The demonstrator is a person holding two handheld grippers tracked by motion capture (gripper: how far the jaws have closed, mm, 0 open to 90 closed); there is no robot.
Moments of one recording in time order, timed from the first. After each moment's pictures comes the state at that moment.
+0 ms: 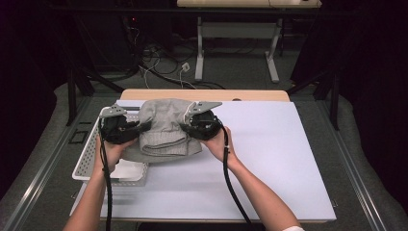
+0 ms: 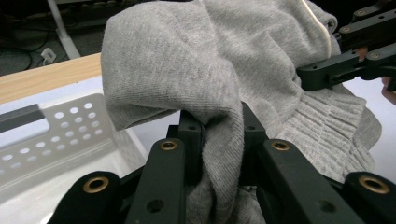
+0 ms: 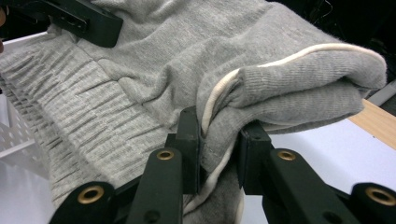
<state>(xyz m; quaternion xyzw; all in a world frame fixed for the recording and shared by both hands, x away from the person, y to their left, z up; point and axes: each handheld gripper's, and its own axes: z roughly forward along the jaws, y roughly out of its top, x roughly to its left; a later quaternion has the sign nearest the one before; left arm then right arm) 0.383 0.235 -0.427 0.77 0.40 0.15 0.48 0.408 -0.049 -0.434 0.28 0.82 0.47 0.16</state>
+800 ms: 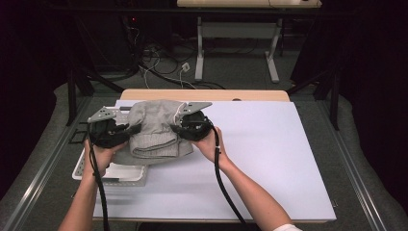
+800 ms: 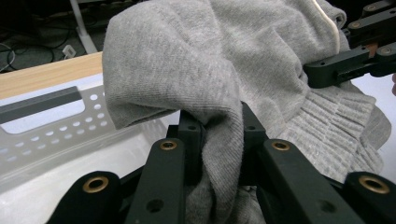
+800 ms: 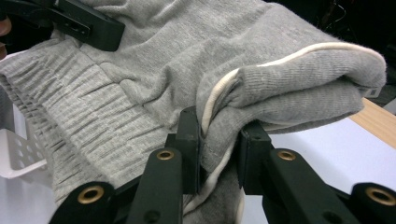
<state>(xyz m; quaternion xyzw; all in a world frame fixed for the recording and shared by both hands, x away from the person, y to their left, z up) 0.369 0.259 -0.426 0.76 0.42 0.17 0.47 0.405 -0.024 -0.433 0.27 0.82 0.48 0.15</state>
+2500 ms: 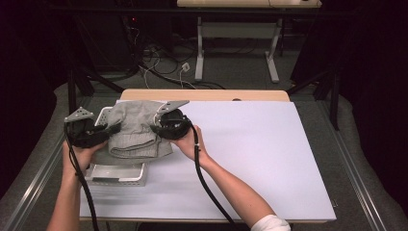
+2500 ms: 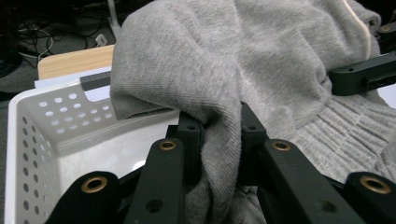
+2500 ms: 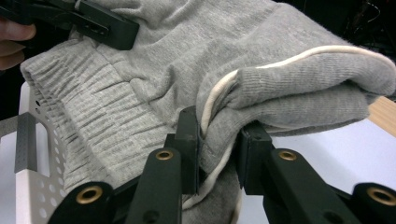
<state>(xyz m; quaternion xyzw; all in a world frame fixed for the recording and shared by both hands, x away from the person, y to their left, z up) 0.368 0.311 -0.427 0.75 0.46 0.19 0.45 0.413 0.030 -0.435 0.25 0.83 0.49 0.12</state>
